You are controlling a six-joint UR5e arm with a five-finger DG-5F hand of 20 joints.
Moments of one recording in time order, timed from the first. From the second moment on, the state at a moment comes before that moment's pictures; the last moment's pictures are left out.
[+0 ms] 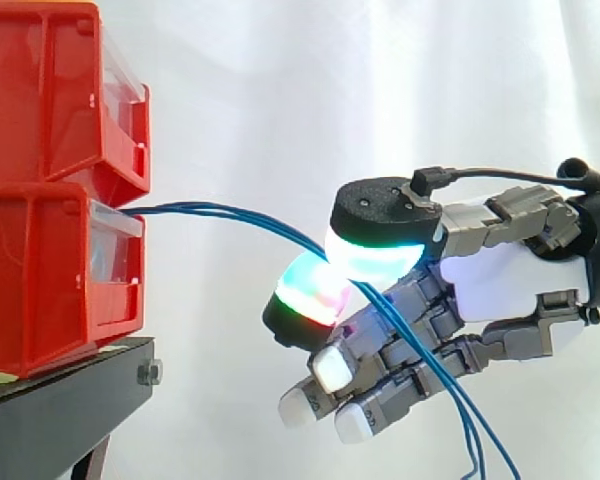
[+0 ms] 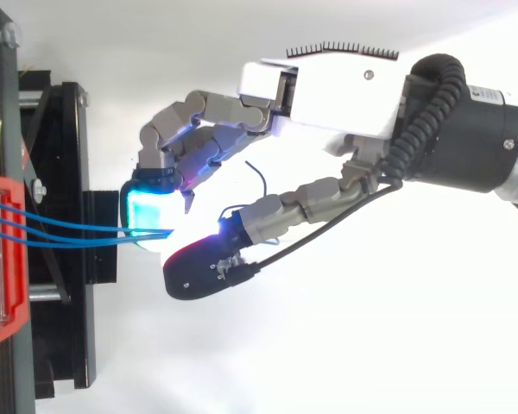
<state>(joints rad) 0.11 -2.28 -1.14 -3.00 -1.29 -0.16</state>
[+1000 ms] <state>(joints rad) 0.11 -2.28 -1.14 -3.00 -1.29 -0.16</state>
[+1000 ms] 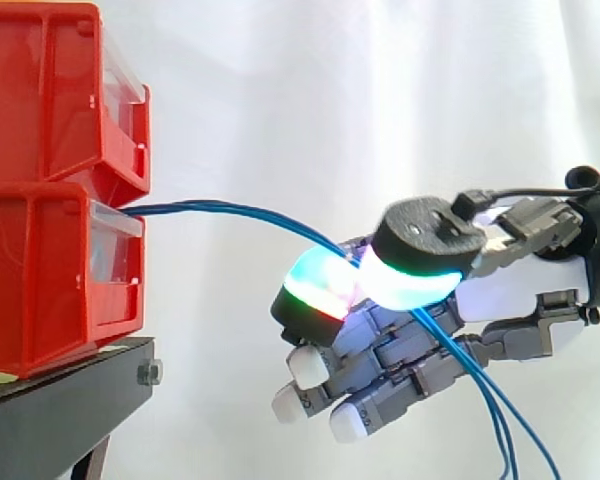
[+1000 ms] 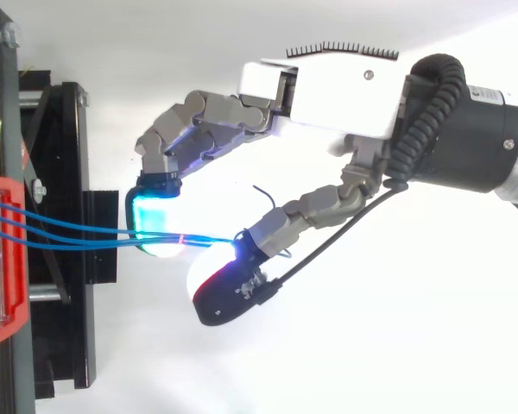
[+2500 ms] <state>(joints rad) 0.11 -2.28 -1.14 -3.00 -1.29 -0.16</state>
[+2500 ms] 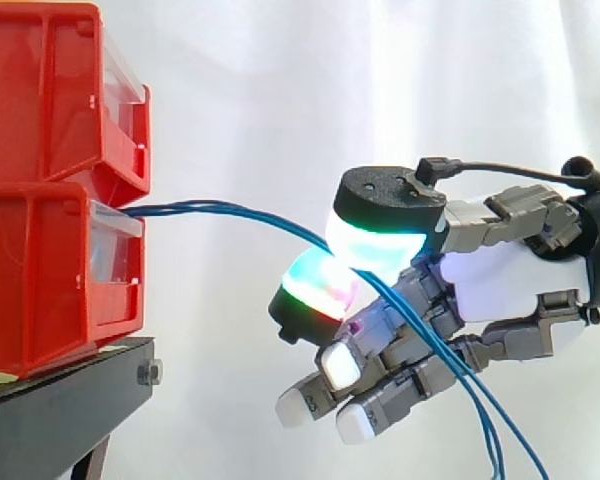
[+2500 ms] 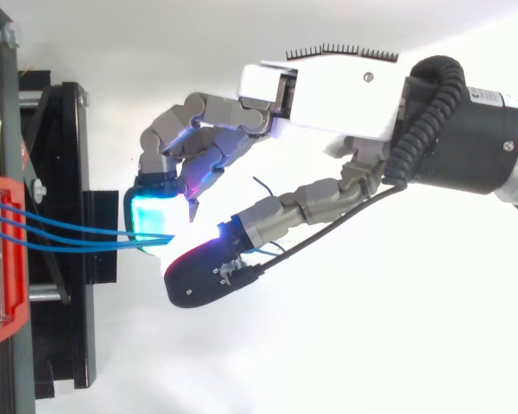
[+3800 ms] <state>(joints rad) 0.11 -2.28 -1.14 -3.00 -1.29 -0.17</state>
